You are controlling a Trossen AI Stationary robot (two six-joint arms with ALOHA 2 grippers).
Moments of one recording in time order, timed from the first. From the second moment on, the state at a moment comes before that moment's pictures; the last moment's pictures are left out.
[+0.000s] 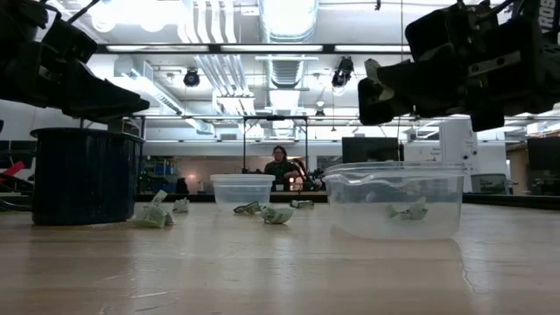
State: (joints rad) left arm -0.14 0.24 0.01 0.07 -0.28 0.01; right arm 0.05 1.67 0.33 1.27 -0.50 -0.03
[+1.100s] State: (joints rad) left arm -0.14 0.24 0.01 0.07 -0.28 0.01; right arm 0.05 1.67 0.46 0.98 -0.50 0.01
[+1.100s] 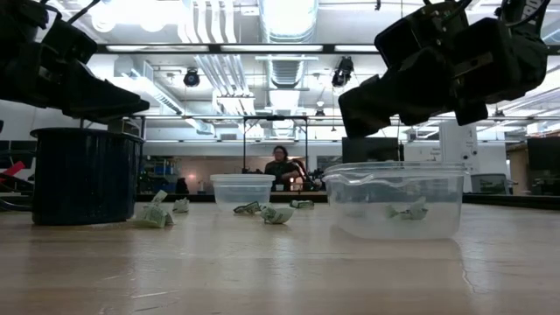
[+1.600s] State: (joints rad) left arm -0.14 0.24 0.01 0.07 -0.28 0.01; right arm 0.05 1.67 0.46 0.98 -0.50 0.05
